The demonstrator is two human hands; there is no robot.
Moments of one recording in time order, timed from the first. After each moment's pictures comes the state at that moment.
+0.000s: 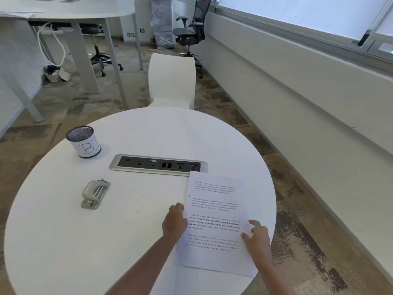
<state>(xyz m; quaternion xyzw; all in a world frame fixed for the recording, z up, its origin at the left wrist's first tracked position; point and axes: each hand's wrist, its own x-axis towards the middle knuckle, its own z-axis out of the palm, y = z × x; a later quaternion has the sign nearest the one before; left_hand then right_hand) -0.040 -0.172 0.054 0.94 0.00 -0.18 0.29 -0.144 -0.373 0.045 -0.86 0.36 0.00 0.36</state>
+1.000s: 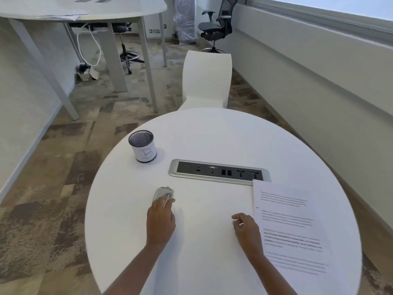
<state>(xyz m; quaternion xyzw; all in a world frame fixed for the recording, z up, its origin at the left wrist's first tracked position) 0.033 0.065 0.043 0.97 -0.10 0.13 0.18 -0.032 -0.163 0.041 -0.88 0.24 -0.04 0.41</state>
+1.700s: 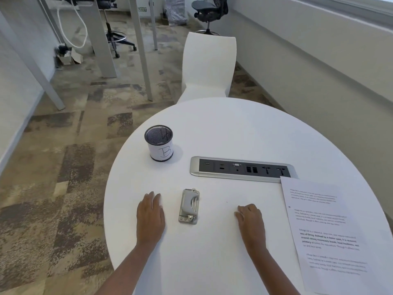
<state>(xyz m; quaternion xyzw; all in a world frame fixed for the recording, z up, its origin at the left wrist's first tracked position) 0.091 0.174 -0.010 0.98 -0.05 0.08 0.17 0.017 -0.076 0.035 -0.93 0.25 -0.05 0.26</state>
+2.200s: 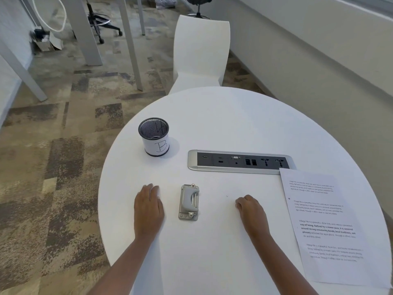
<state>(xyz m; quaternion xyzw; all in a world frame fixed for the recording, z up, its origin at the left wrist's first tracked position) 0.108 0.172 -0.005 0.97 -0.07 0.11 0.22 0.029 -0.082 0.040 -0.97 0.19 0.01 0.16</state>
